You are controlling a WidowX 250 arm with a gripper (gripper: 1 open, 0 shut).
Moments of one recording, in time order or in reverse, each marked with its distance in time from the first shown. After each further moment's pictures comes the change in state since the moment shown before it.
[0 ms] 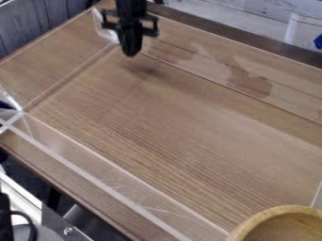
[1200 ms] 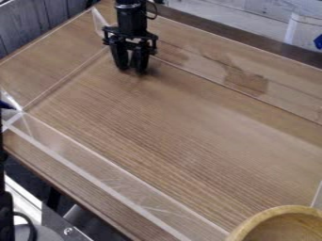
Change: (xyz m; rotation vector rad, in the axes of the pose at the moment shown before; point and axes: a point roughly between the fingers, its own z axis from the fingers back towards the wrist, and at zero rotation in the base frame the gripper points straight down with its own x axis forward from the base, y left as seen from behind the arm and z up) arm 0.001 0.005 -0.021 0.012 0.039 -0.007
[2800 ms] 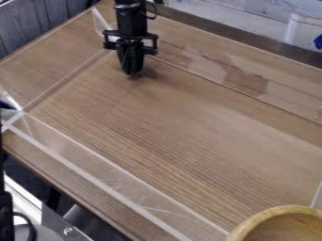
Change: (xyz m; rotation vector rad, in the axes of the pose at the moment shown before) arm -0.010 -0.010 0.001 -0.079 0.056 -0.004
